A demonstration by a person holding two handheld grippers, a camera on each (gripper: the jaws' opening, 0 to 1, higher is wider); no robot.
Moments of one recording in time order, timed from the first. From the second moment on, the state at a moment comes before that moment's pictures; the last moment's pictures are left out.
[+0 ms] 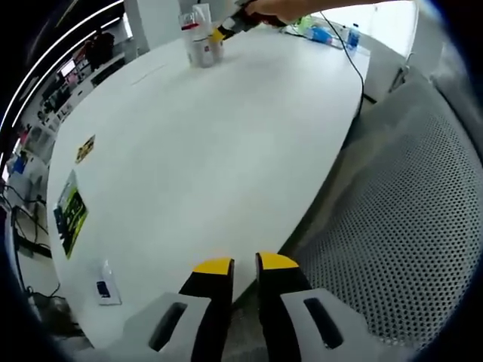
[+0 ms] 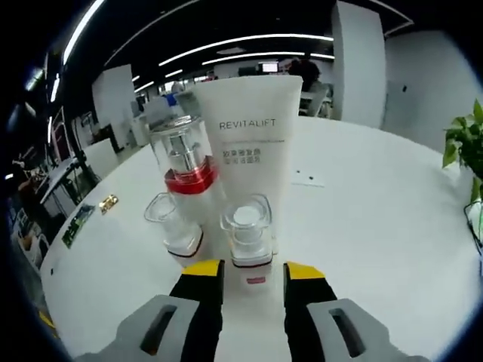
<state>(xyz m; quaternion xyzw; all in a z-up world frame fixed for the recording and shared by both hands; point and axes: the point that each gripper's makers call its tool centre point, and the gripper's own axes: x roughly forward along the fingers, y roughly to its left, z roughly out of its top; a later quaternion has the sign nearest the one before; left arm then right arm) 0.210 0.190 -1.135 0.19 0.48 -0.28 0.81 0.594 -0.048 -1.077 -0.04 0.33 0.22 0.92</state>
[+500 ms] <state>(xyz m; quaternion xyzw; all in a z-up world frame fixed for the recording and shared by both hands) 0.210 0.191 -1.135 0.19 0.47 -0.28 0.81 0.605 -0.045 -1.072 -0.07 0.31 0.23 0.92</state>
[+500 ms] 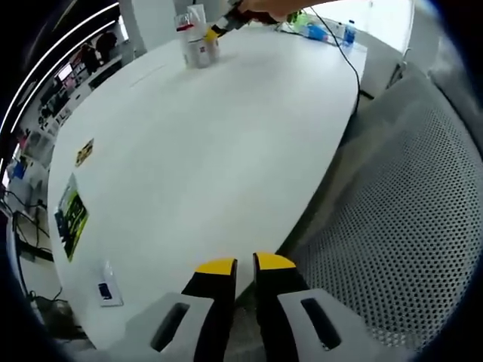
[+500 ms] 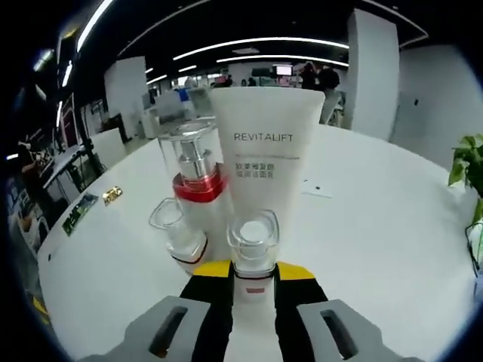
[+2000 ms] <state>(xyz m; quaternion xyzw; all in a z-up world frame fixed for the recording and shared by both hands) 0.218 0.181 -1.126 0.13 0.45 -0.30 0.83 0.446 -0.016 -1.025 0.13 0.27 0.33 0.89</state>
